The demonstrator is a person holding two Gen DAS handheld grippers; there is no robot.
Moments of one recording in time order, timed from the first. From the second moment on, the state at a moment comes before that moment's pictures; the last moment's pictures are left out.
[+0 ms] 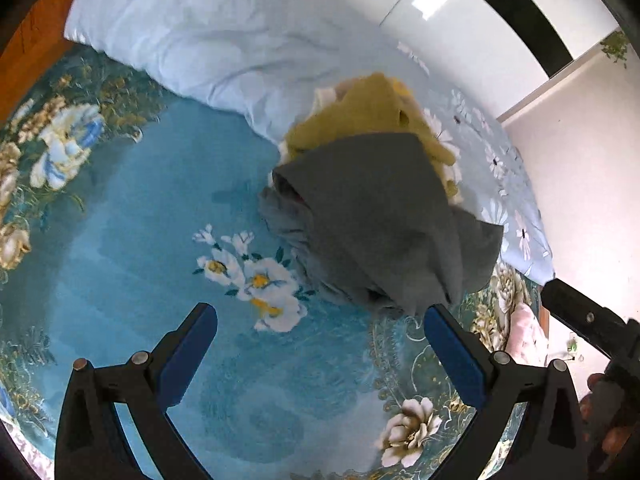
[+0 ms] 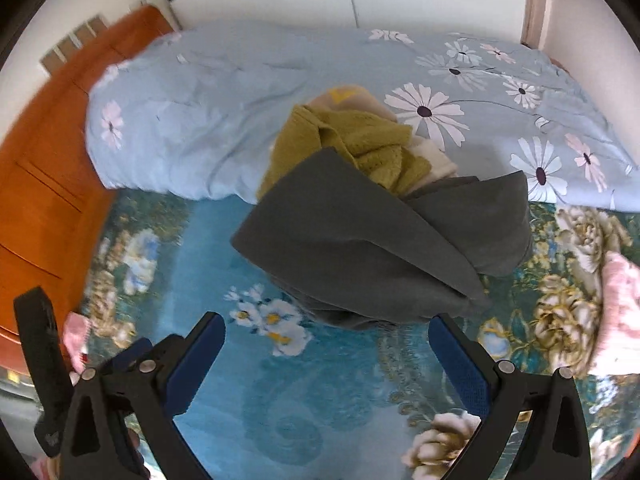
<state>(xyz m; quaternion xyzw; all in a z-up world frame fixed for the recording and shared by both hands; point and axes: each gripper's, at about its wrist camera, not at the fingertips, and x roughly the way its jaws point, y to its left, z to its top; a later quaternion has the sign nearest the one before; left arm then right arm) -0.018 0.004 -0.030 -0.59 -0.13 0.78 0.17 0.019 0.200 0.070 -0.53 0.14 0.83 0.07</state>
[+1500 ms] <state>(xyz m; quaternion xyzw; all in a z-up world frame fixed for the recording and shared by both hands) -0.066 -0.025 -0.039 -0.52 -0.35 0.73 0.26 0.100 0.242 -0.016 -0.57 0.24 0.77 0.16</state>
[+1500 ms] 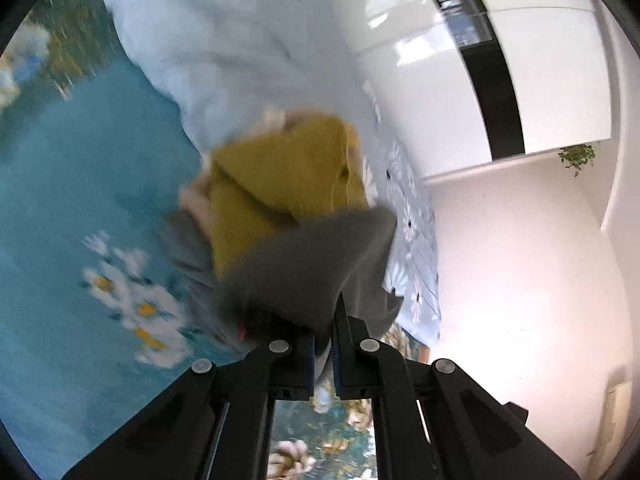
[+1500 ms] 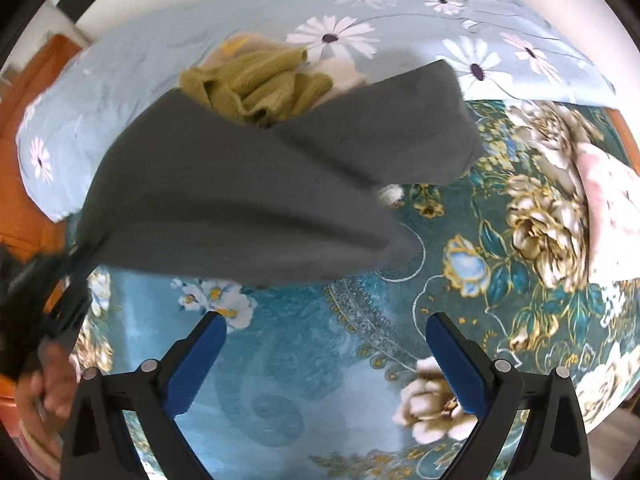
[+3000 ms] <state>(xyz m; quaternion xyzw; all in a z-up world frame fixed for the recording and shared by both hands) 0.113 0.174 -0.040 -0.72 -0.12 0.58 0.37 0.345 0.396 -0.020 -0.42 0.46 0.73 0.27</state>
